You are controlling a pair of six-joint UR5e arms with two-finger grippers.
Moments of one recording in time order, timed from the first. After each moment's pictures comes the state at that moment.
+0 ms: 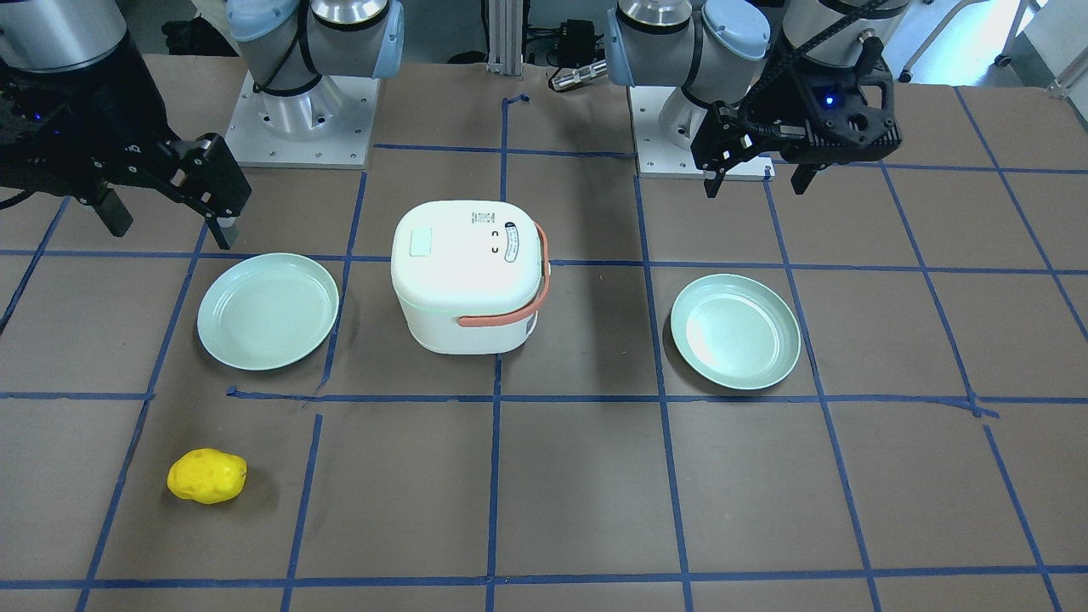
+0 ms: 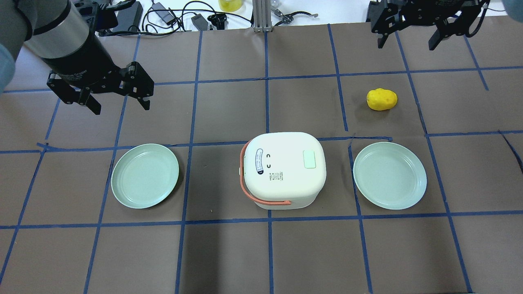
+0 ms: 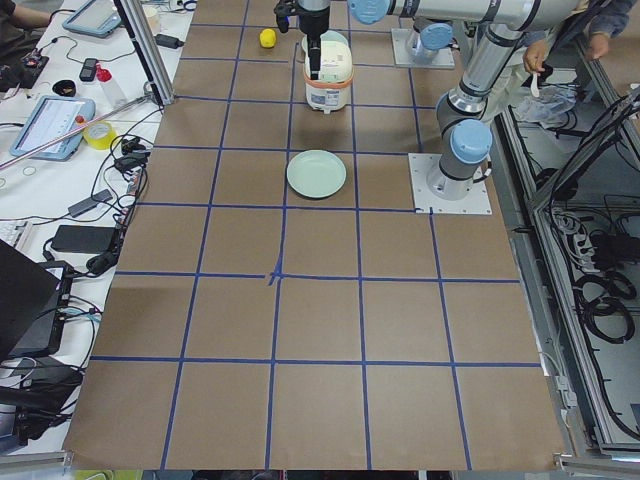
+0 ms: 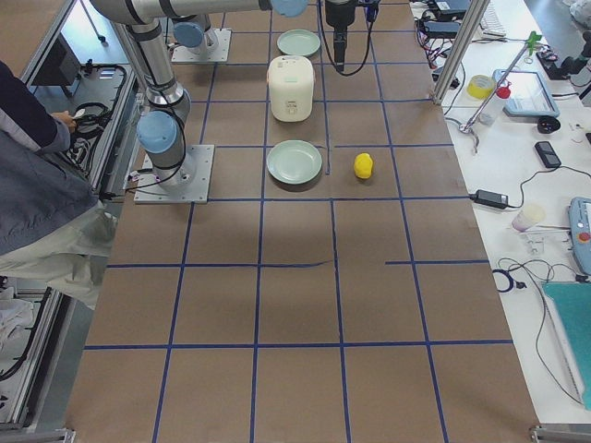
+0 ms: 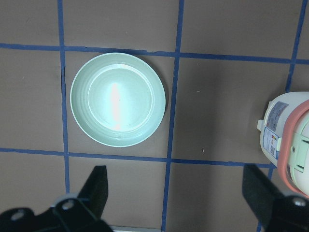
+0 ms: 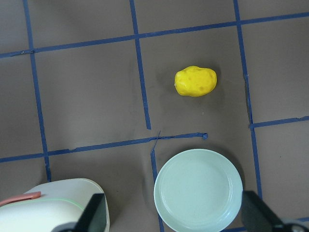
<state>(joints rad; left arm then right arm) -1.55 -1.50 -1.59 -1.62 1.59 -0.05 1.53 -1.51 1.41 -1.60 -1.59 0.08</state>
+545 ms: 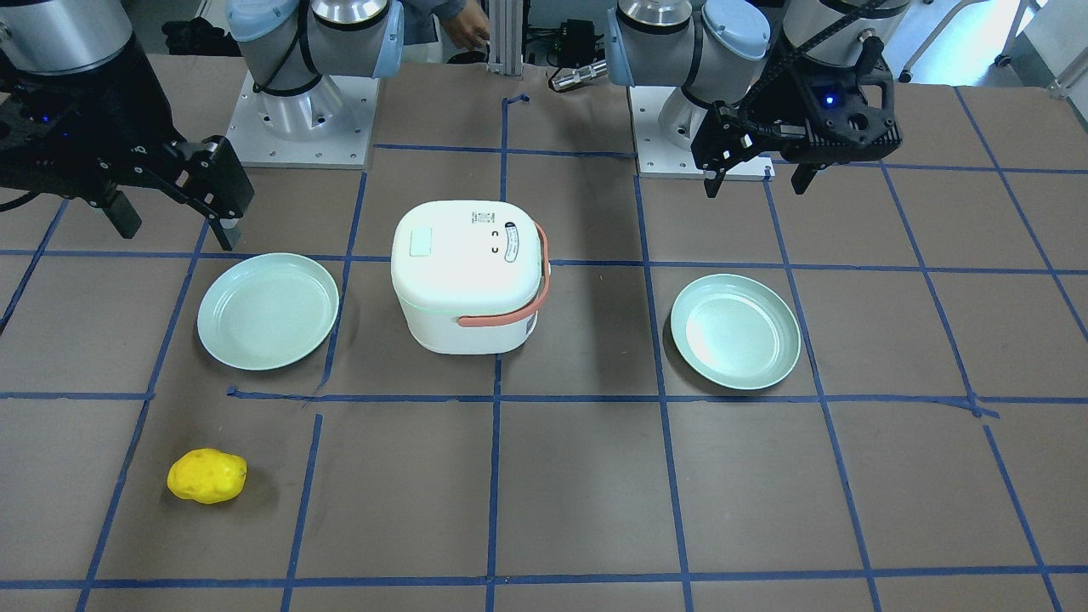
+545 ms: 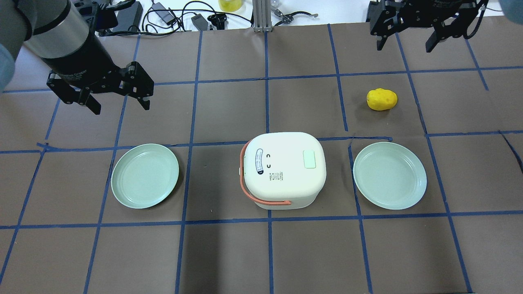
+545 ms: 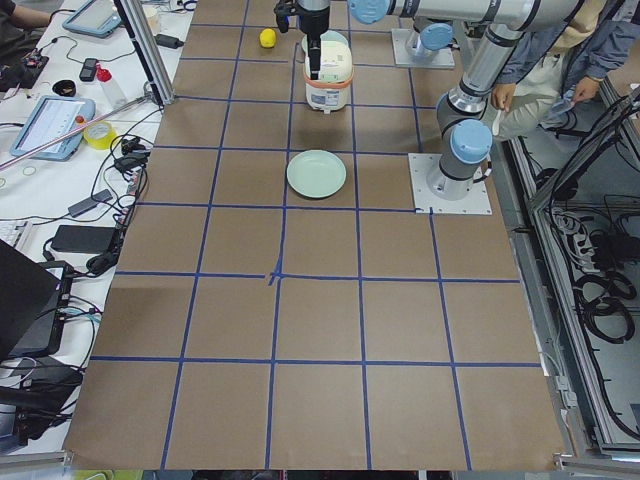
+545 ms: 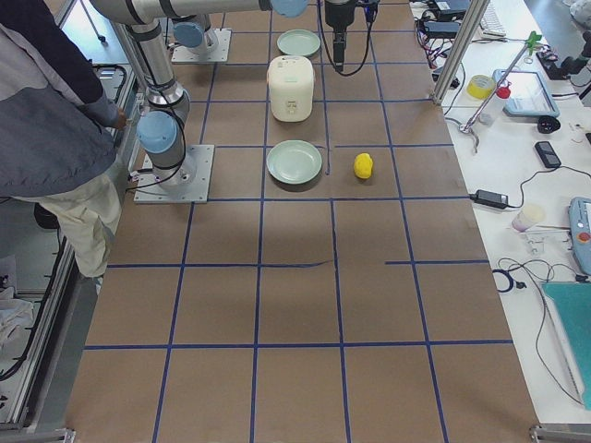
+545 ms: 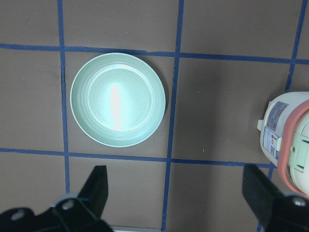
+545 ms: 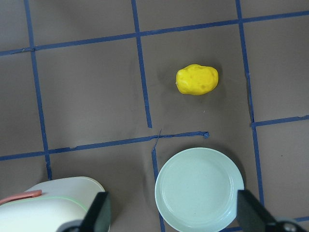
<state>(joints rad) -1.55 -1.50 -1.59 -1.62 1.59 -0.05 1.53 -1.51 1.41 -1.60 -1.58 0.08</state>
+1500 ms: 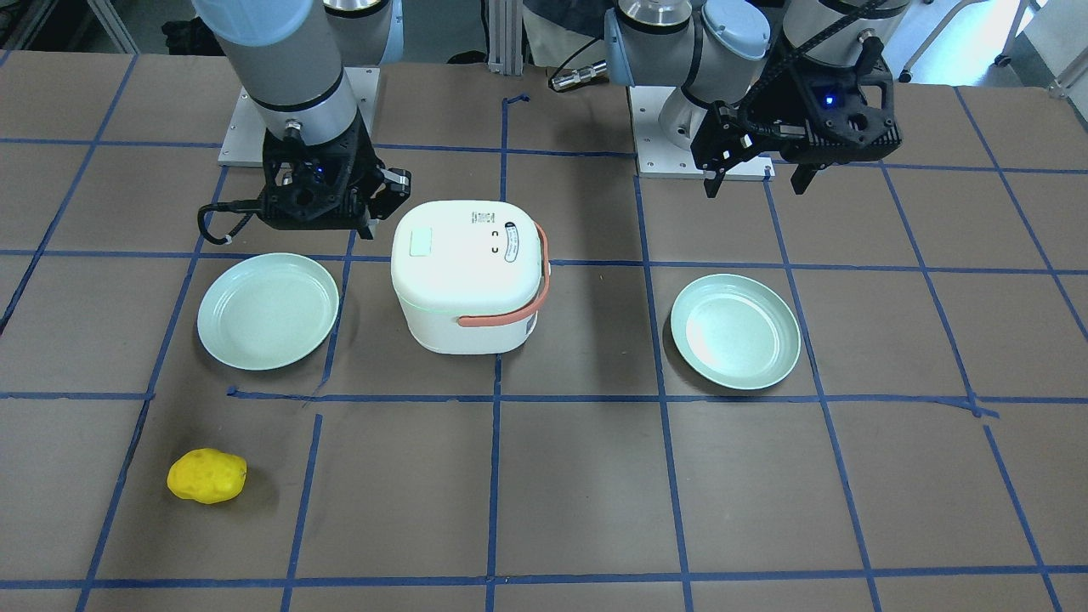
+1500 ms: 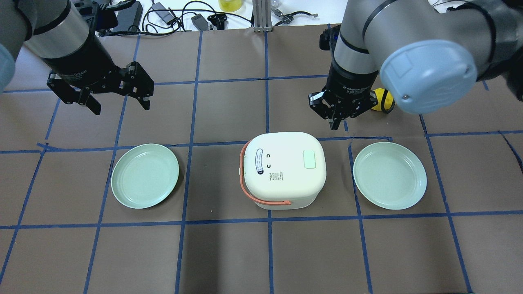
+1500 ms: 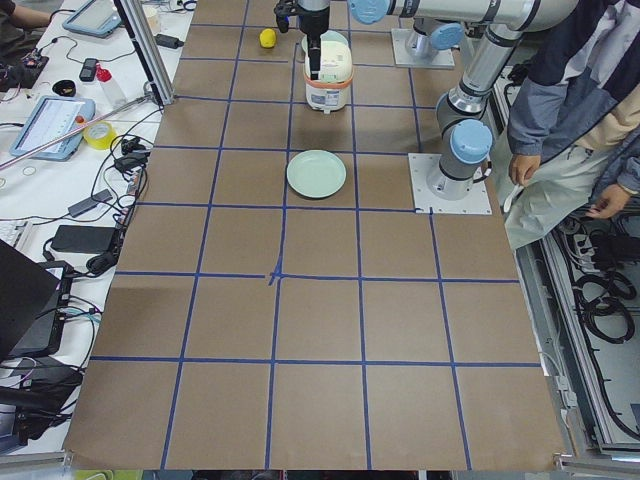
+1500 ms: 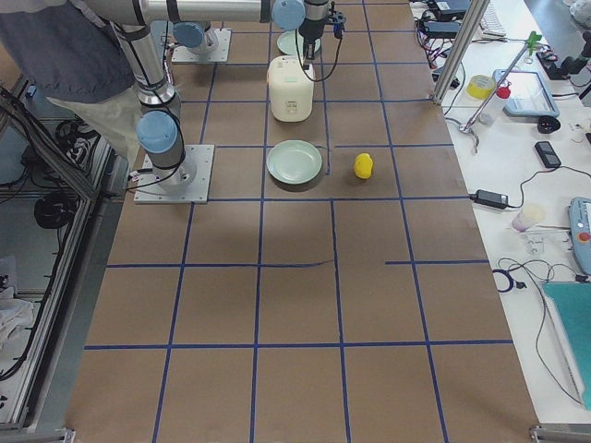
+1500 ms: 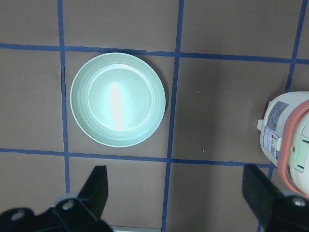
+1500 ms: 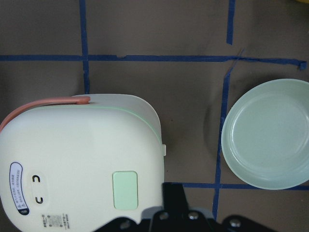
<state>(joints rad) -1.55 -1.50 -1.59 -1.62 1.59 -0.05 1.76 -1.52 1.67 -1.65 -1.52 0.16</state>
